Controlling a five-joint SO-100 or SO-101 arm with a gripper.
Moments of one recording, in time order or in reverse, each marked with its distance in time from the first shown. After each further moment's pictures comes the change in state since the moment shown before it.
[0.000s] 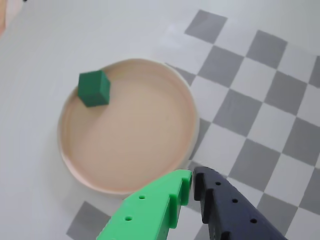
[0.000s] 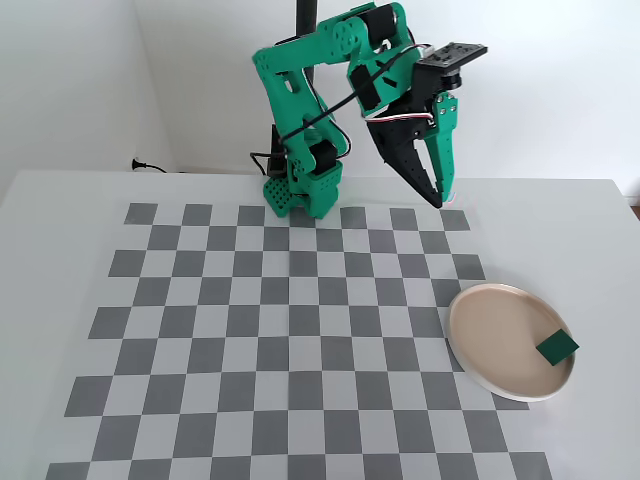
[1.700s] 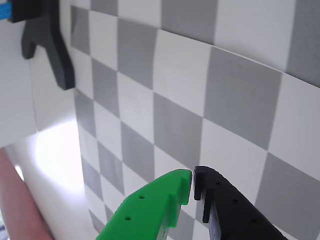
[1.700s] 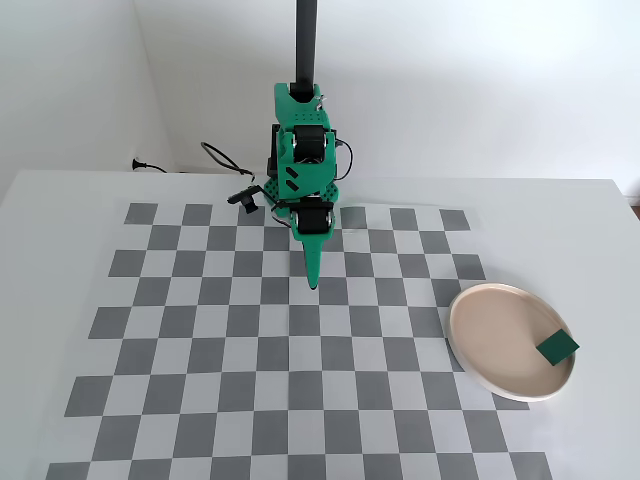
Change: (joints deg) arm 34.7 46.1 68.7 -19.1 76.5
